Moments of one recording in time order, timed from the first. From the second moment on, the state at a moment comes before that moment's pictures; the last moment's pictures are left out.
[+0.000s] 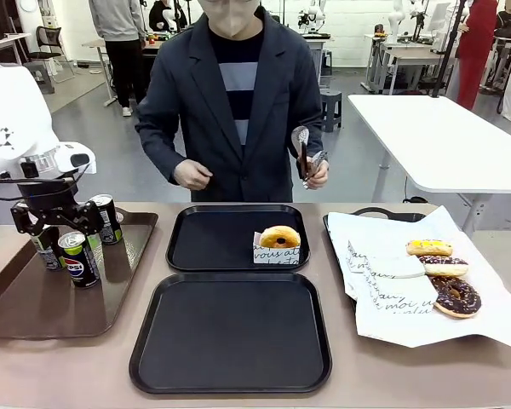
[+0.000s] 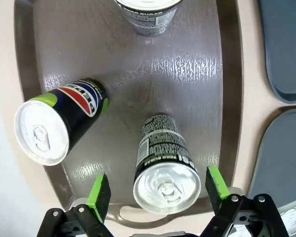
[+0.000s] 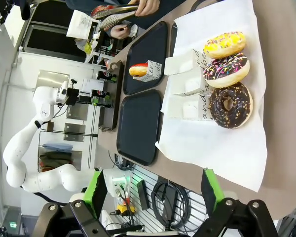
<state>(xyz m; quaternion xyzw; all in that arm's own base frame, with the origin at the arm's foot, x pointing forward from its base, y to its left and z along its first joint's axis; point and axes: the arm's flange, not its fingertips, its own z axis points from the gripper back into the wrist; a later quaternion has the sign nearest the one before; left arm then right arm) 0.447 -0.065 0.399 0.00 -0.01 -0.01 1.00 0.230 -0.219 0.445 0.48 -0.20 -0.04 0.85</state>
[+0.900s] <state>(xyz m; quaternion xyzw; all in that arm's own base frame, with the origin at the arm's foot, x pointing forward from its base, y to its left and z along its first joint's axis) 0.453 -0.073 0.387 -0.03 0.00 0.01 1.00 0.230 -0.219 0.445 0.48 -0.20 -0.04 0.85</state>
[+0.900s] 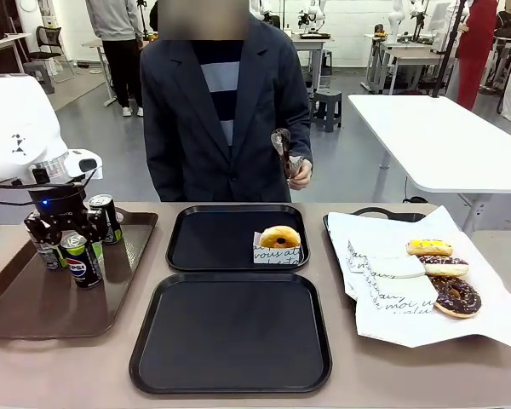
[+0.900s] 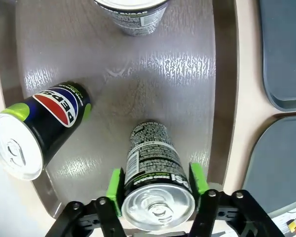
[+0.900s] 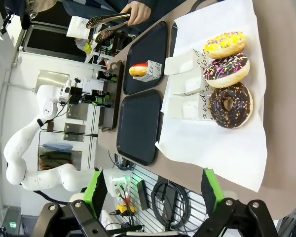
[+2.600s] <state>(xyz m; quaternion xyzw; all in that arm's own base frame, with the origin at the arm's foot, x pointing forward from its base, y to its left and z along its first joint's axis) 0.362 -0.110 0.588 0.01 0.01 -0.05 1.00 0.230 -0.218 0.445 0.48 -0.20 -0.04 0.85</state>
